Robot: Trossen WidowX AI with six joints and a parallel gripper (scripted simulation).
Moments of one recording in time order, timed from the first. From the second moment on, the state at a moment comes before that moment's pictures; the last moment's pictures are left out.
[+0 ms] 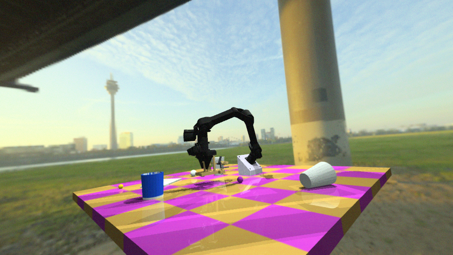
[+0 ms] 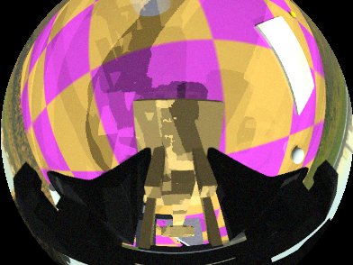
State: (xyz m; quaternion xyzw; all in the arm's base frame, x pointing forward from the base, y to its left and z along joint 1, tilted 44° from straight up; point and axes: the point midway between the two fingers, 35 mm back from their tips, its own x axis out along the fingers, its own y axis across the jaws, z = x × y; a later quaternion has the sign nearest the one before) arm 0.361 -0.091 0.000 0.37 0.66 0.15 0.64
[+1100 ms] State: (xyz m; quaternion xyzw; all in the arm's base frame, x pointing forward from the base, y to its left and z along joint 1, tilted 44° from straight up) arm 0.376 -0.059 -0.013 0.31 0.64 0.21 0.67
